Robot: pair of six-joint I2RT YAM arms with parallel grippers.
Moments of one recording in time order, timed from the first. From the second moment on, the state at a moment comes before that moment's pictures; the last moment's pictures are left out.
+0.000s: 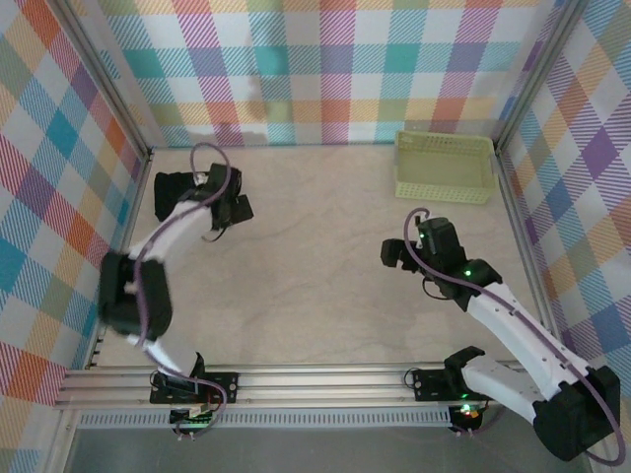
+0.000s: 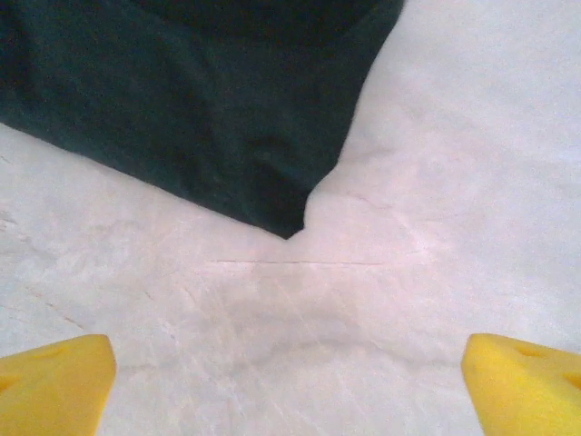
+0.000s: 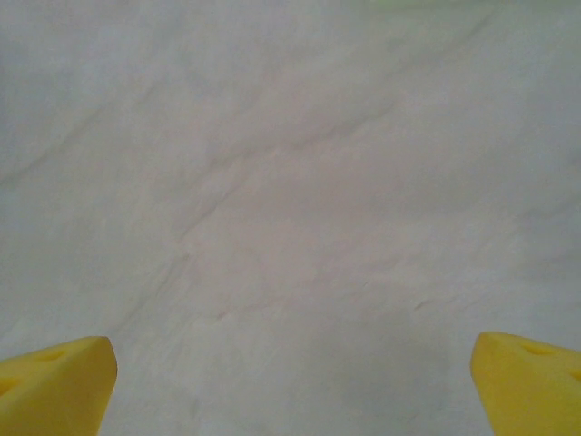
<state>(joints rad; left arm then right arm) -0.22 1.54 1.15 -0.56 -0.30 -0.52 0.45 0.95 0.75 -0.53 0.16 0.42</state>
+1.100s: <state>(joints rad) -0.14 1.53 0.38 0.68 -0.24 -0.10 0.01 1.53 0.37 0.68 -0.12 0.00</state>
